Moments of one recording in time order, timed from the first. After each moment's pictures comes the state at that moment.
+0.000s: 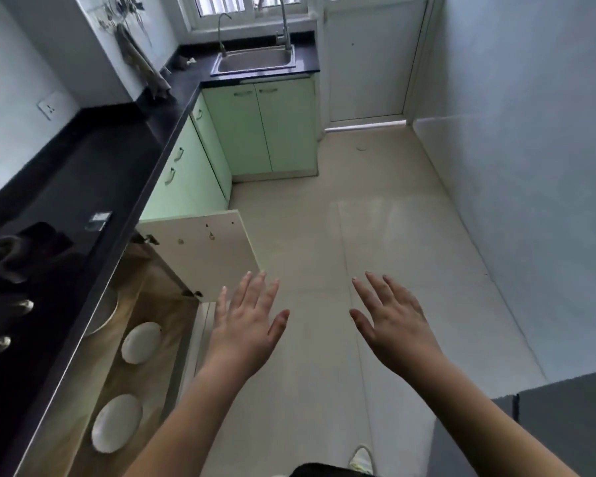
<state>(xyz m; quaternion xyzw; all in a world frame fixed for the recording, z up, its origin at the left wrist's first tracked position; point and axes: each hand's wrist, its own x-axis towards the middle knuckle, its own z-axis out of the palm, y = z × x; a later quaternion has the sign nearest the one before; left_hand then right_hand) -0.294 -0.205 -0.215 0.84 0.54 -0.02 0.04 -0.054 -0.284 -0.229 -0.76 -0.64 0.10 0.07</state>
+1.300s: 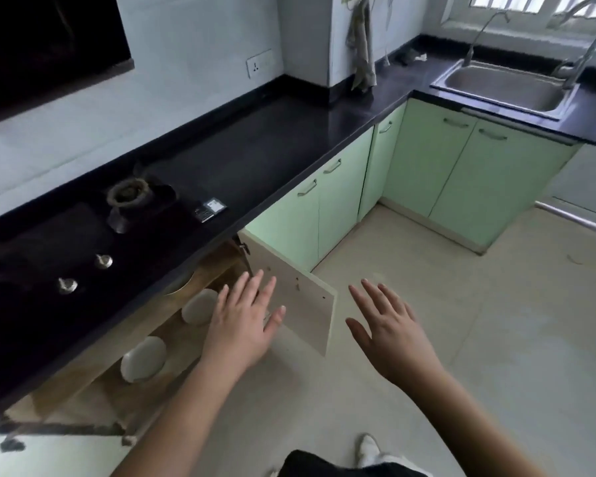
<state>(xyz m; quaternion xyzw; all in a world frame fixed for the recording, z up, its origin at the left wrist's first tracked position) -0.340 0.100 -0.243 0.60 0.80 0.02 0.05 -0.095 0.192 -0.236 -0.45 -0.88 0.14 0.03</state>
